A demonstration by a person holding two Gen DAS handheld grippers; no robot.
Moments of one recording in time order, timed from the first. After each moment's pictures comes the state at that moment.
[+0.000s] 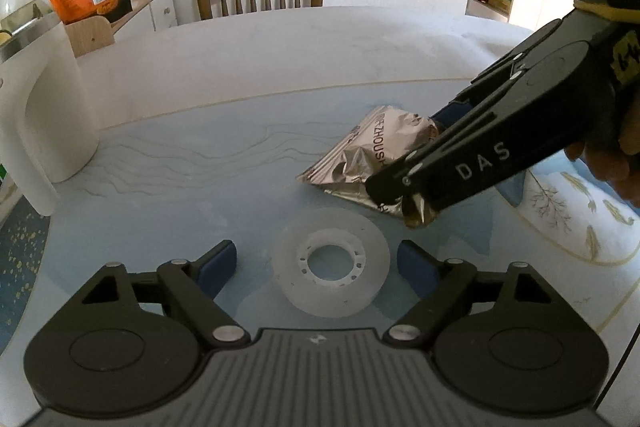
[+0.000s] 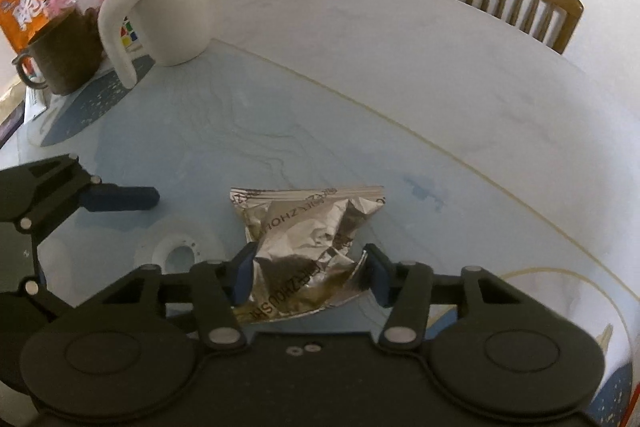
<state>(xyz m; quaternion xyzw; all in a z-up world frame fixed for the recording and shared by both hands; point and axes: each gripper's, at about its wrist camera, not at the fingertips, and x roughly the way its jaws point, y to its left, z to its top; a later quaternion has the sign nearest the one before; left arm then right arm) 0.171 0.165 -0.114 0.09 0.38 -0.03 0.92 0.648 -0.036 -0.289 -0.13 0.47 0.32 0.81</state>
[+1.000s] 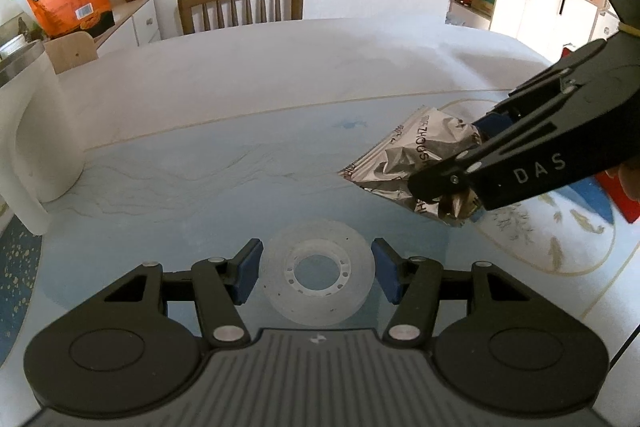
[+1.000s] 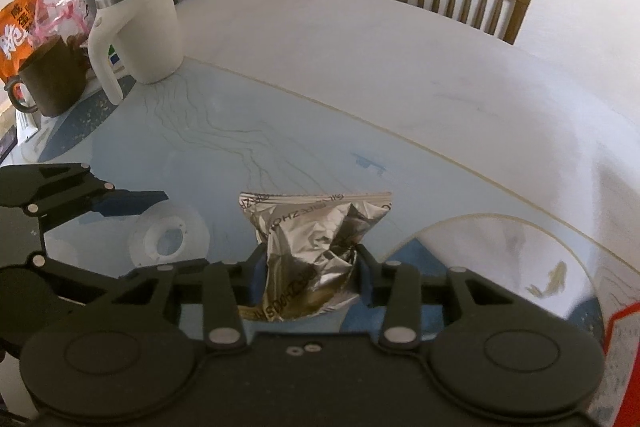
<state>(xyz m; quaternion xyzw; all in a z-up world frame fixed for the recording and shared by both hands) 0.168 0.151 -0.095 0.09 0.37 -0.06 0.92 0.614 -0.079 -0.266 -0.10 0.46 0.27 0.84</state>
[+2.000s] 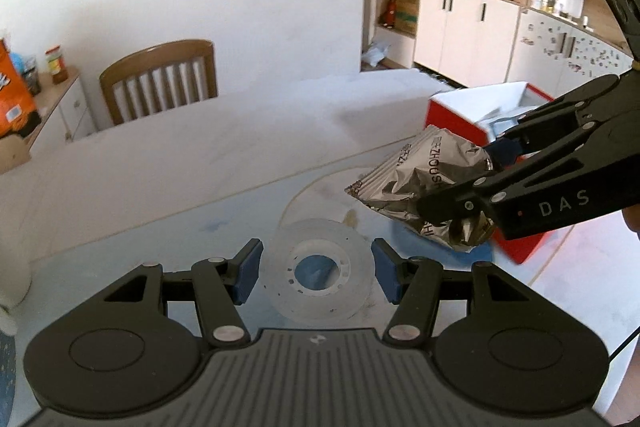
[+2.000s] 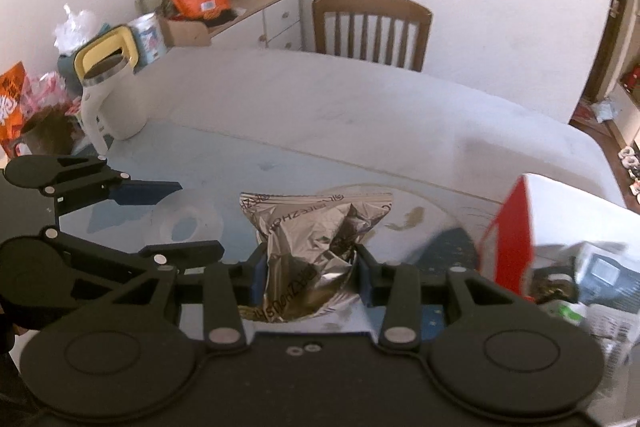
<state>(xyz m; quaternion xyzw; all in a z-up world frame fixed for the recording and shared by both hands) 0.151 0.040 -0.027 0.13 0.31 -0.17 0.93 0.539 -0.201 -0.194 -0.04 0.40 0.19 0.90</state>
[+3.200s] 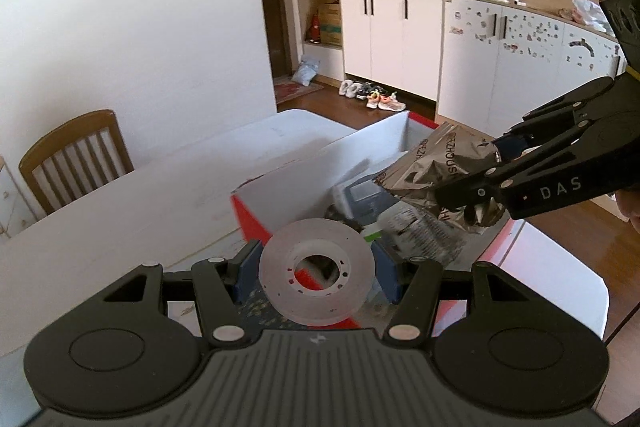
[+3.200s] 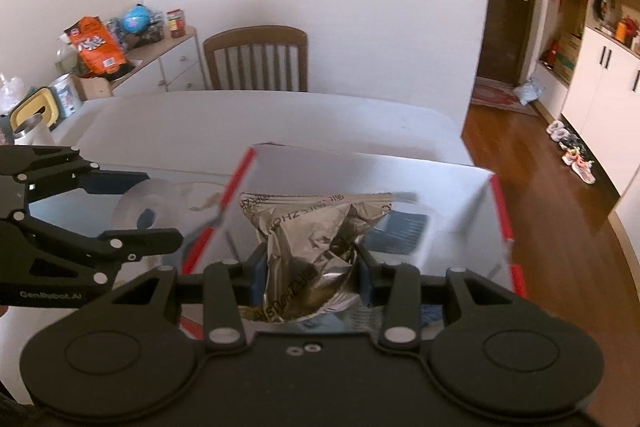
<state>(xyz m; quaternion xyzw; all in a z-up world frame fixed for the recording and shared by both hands) 0.154 -0.176 -0.015 0.19 0.26 -0.26 0.91 0.493 -0.424 -0.182 0.00 0.37 0.09 0.93</state>
